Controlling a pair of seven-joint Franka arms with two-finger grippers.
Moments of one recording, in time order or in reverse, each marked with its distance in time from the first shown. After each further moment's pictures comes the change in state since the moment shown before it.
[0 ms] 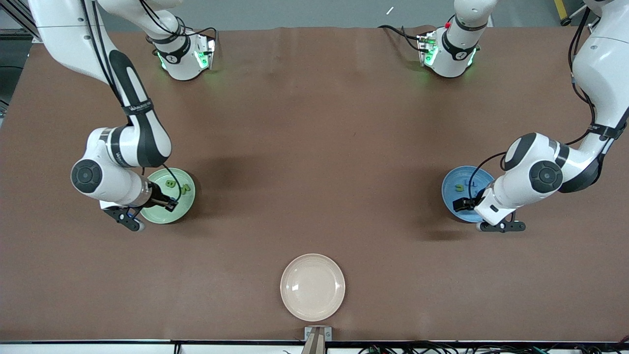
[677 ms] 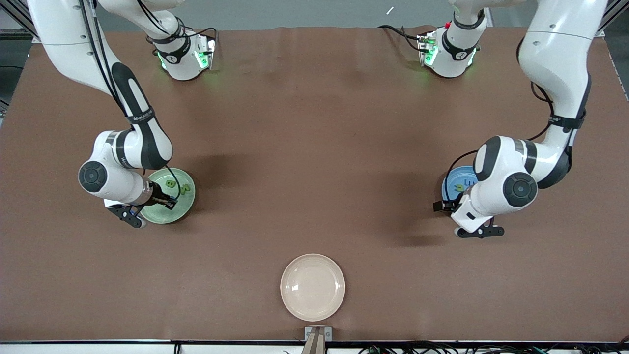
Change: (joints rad) left arm -0.785 -0.220 0.740 0.093 -0.585 -0.037 0.194; right arm -0.024 0.057 0.016 -0.057 0.000 0.101 -0.020
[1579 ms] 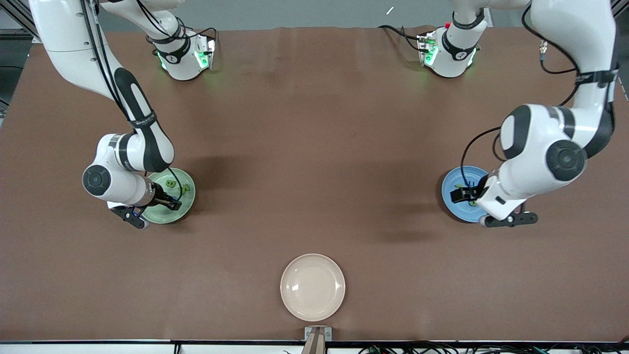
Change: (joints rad) left arm -0.073 -0.233 0.146 -0.001 -0.105 -0.165 0.092; right arm 0.000 0.011 -0.002 0.053 -0.004 -0.118 -0.042
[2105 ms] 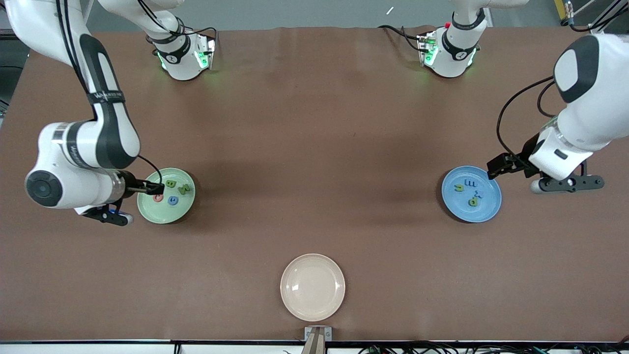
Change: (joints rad) left arm 0.026 -0.224 0.002 -0.020 0.000 -0.088 0.029; right arm -0.011 -0.113 -0.006 0.274 -0.056 -0.567 -0.257
